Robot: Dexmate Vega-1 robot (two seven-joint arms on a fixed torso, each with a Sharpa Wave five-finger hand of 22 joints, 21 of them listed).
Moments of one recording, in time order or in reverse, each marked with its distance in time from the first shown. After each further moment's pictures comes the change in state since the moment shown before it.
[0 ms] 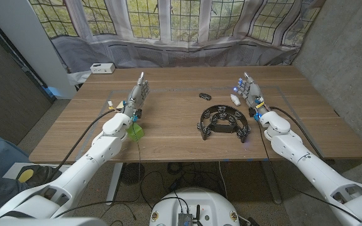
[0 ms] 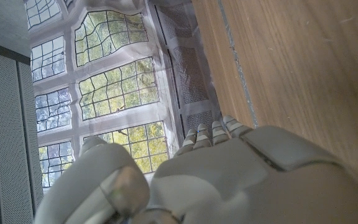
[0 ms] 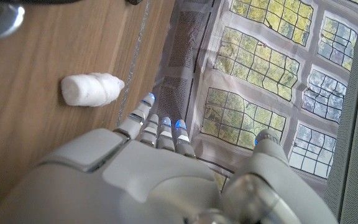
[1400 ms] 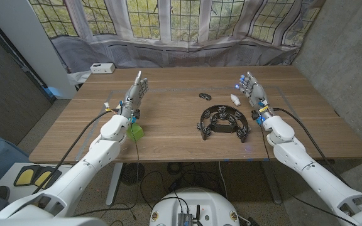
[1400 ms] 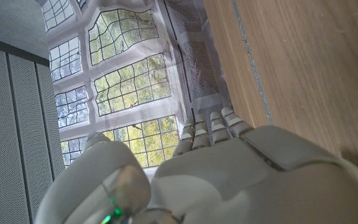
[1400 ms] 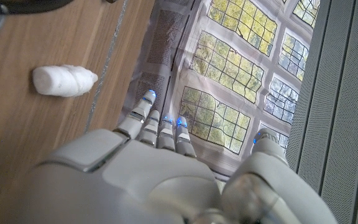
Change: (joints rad) left arm 0.068 0.023 -0.021 -0.085 0.028 -0.056 0.041; left_hand 0.038 0.030 0.012 -0.020 0.000 0.166 0.004 0.027 0.000 0.147 0.007 0.037 -0.003 0.140 0.007 0.018 0.000 0.108 0.021 0.026 0.002; right arm -0.106 -0.036 0.025 -0.106 -0.057 0.156 -0.020; right_hand 0.005 0.005 0.000 0.000 0.000 0.049 -0.006 0.011 0.000 0.057 0.003 0.015 0.004 0.047 0.000 0.017 0.005 0.046 0.000 0.000 0.000
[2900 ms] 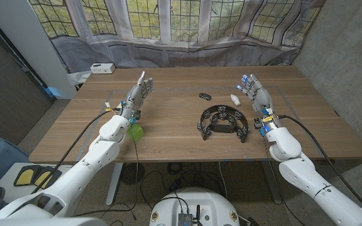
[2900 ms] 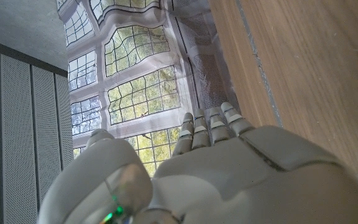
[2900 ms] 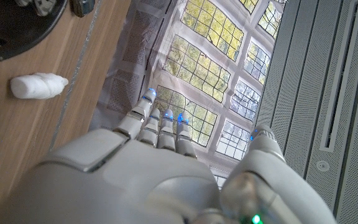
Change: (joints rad) left arm 0.009 0.018 0.003 -0.004 -0.022 -0.039 -0.081; left_hand 0.026 0.016 0.008 -0.016 -0.008 0.072 0.008 0.000 0.000 0.066 0.016 0.011 0.002 0.057 0.007 0.008 0.000 0.054 0.023 0.006 0.000; right arm -0.252 -0.056 0.062 -0.322 -0.117 0.063 -0.154; right_hand 0.022 0.022 0.008 -0.008 0.000 0.045 -0.016 0.008 0.000 0.036 0.000 0.000 0.000 0.022 0.000 0.000 0.000 0.018 0.007 0.000 0.005
